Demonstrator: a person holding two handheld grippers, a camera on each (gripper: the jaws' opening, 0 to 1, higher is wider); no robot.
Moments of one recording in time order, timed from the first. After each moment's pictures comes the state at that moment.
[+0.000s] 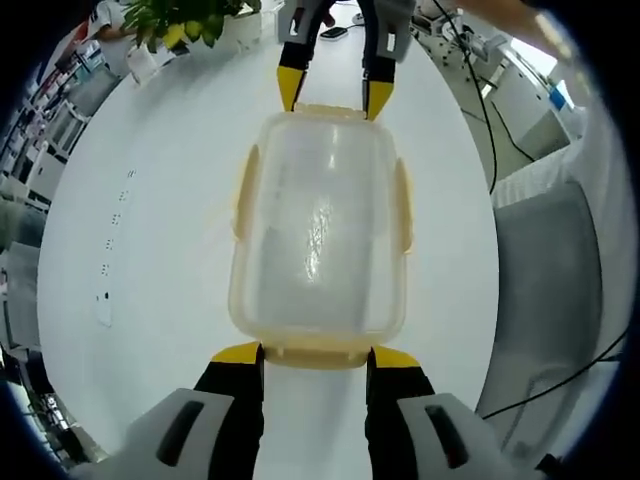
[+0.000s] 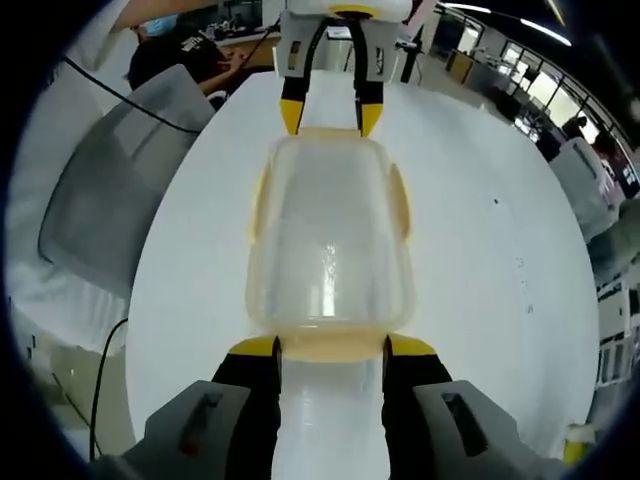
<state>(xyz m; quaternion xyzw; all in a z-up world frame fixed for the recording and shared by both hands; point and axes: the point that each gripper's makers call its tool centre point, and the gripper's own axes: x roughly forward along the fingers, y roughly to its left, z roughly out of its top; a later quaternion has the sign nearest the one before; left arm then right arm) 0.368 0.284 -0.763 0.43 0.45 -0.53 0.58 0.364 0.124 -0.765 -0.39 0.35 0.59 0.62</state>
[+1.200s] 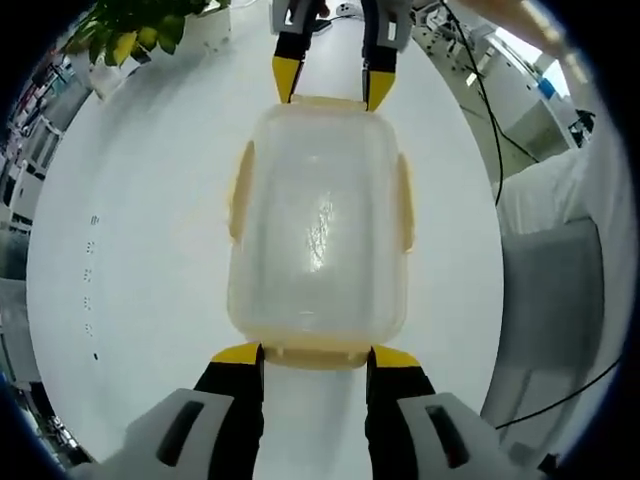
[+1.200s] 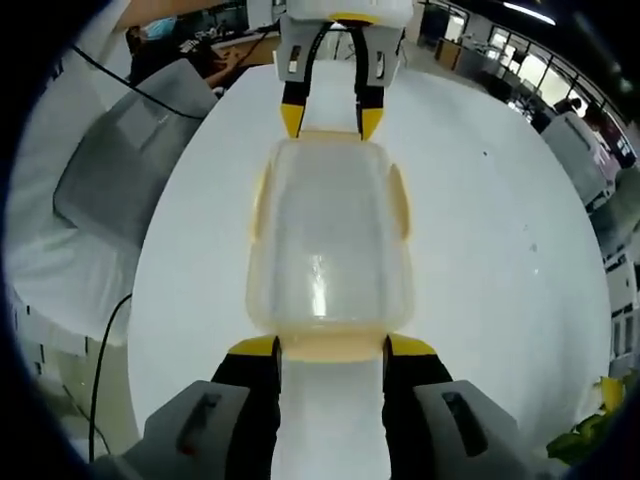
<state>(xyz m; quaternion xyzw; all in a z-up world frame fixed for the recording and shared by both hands) 0.368 0.214 -0.789 0.44 0.46 -0.55 0.54 0.357 0.054 -0.788 -0.37 0.38 0.58 0.62</state>
